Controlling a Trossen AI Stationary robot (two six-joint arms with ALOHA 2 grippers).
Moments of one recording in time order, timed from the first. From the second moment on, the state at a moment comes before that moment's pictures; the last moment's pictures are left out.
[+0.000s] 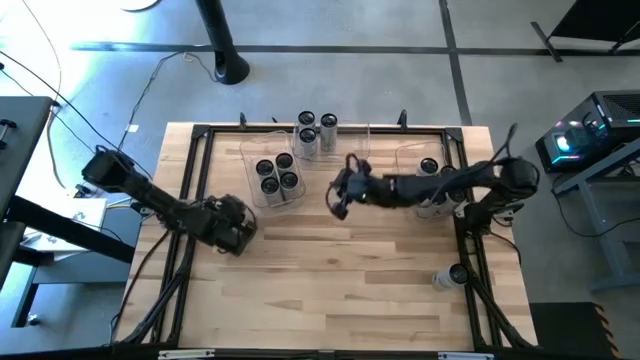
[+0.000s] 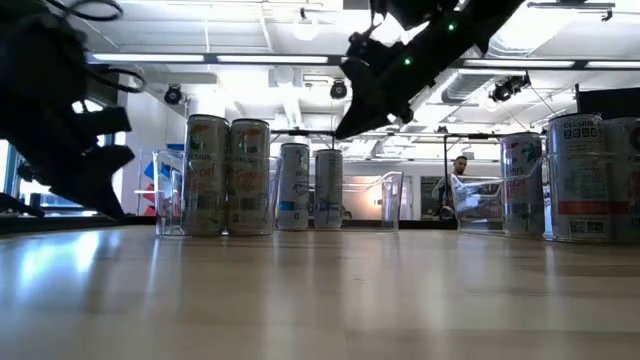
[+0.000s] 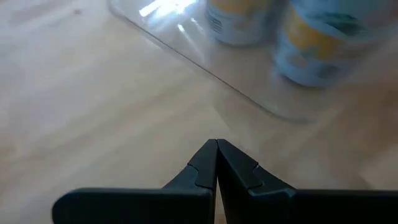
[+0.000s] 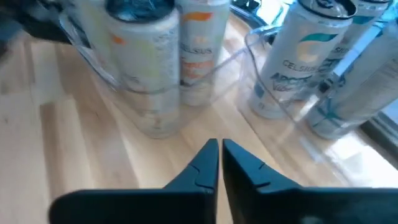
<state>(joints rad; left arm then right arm) -0.43 1.28 0.39 -0.62 -0.79 -1.38 -0.03 1.62 0.99 0.00 0.41 0.20</state>
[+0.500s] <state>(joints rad) -0.58 1.28 0.39 -0.61 -0.77 -1.50 -0.30 1.81 1.15 -0.02 0.06 -0.14</state>
